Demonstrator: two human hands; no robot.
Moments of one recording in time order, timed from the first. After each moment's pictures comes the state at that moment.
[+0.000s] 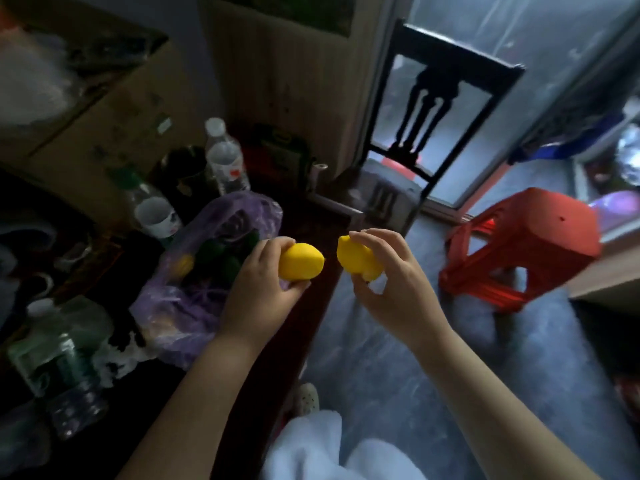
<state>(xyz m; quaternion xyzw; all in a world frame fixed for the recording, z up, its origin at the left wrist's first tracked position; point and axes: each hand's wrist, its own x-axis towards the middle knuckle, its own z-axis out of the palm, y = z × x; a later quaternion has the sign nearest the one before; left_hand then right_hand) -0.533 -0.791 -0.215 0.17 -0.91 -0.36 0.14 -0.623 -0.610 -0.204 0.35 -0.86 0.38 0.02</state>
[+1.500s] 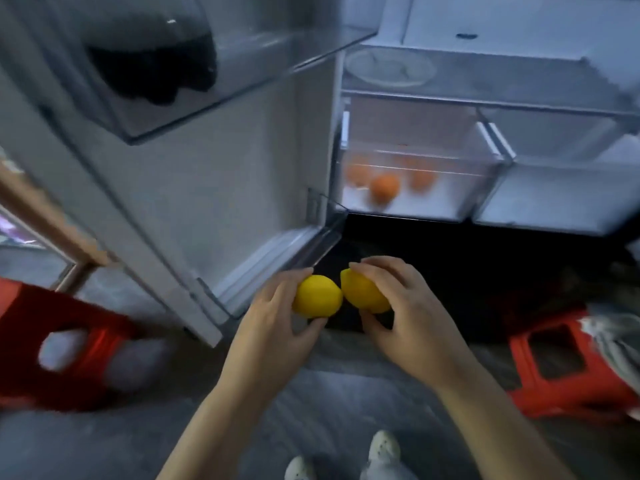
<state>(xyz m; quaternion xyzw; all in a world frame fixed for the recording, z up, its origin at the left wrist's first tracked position) -0.376 -0.165 -0.146 -0.68 -0.63 -0.33 -0.18 -0.179 -0.125 -0.132 -0.45 -0.84 0.16 0.27</state>
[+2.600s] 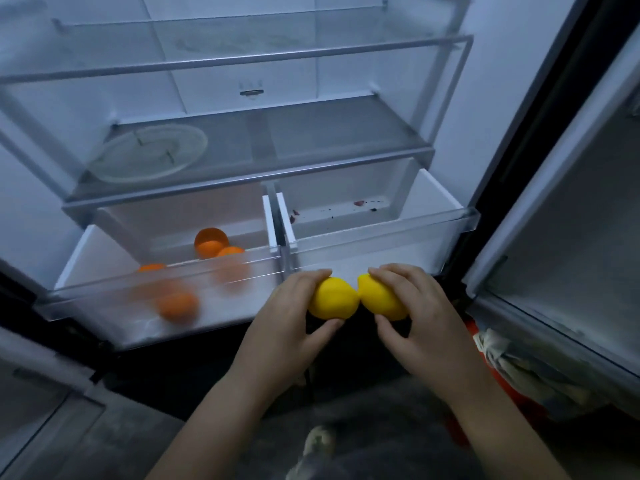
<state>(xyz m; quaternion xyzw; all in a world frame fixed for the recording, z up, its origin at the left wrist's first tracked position) -0.019 0.105 -0.125 -0.82 -0.43 -0.30 -0.21 0.182 0.057 -0.123 -0.61 -0.71 0.10 0.34</state>
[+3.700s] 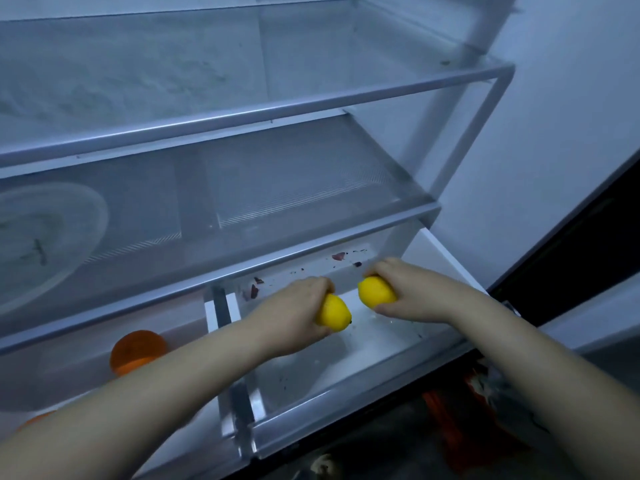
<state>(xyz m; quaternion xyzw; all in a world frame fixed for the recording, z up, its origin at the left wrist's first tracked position) 0.067 0.391 -0.157 -0.92 -0.34 -0.01 -0.22 0.289 0.341 -0.135 -0.66 -0.70 0.26 0.00</state>
